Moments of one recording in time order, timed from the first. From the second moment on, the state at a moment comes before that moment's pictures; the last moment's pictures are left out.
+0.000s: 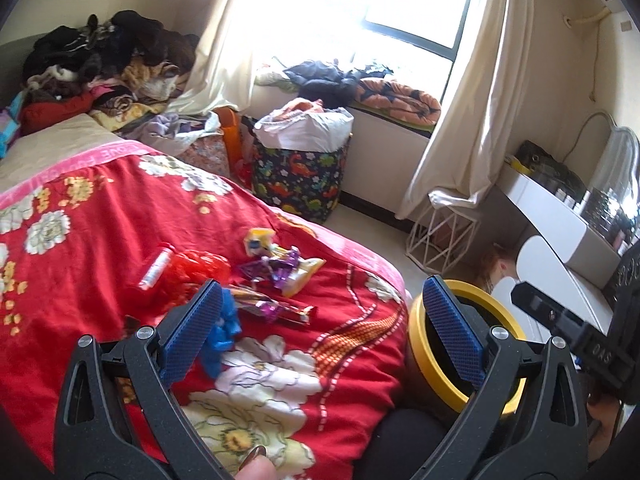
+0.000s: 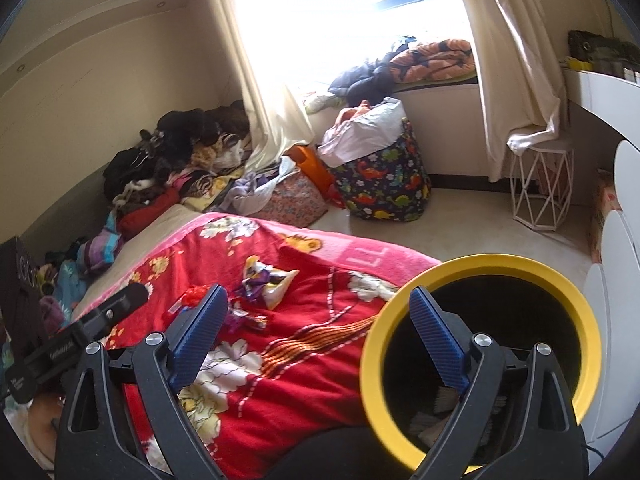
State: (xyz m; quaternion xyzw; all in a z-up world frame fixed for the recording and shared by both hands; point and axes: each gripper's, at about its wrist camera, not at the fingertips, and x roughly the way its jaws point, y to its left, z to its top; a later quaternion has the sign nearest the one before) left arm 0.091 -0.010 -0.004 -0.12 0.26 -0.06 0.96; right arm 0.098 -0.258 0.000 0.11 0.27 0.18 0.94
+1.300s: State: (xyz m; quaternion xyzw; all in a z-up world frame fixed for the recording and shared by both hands) left arm 0.076 0.112 -0.079 -0.18 0.36 0.03 0.91; right arm 0.134 -0.100 -0.037 0.01 0.34 0.32 0.89
